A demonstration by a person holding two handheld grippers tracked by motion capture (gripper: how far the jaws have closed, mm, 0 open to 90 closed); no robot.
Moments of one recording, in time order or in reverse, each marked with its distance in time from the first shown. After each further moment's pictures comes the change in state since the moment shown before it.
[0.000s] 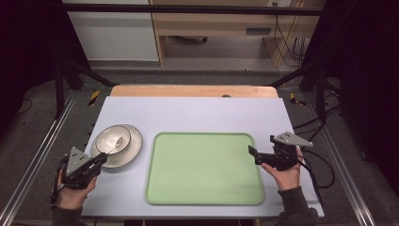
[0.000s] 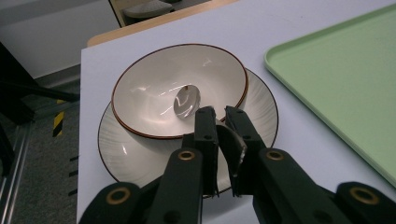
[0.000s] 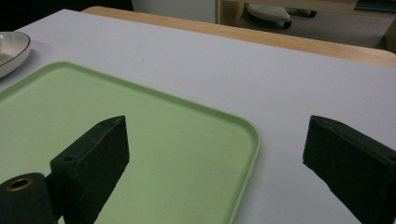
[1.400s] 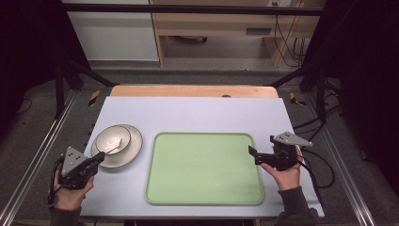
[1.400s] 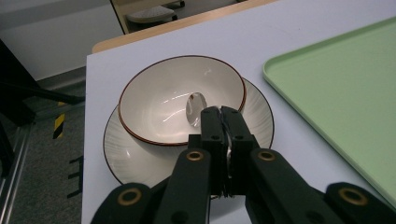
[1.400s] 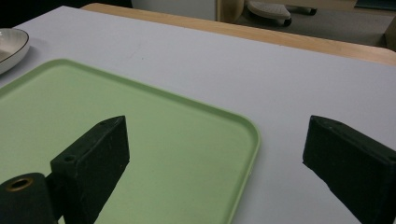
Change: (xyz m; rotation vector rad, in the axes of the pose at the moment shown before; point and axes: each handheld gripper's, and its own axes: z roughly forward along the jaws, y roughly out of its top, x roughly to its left) left arm -0.001 0.007 -0.010 -0.027 0.001 -0.022; right arm 0.000 0.000 0.000 0.011 0.000 -0.005
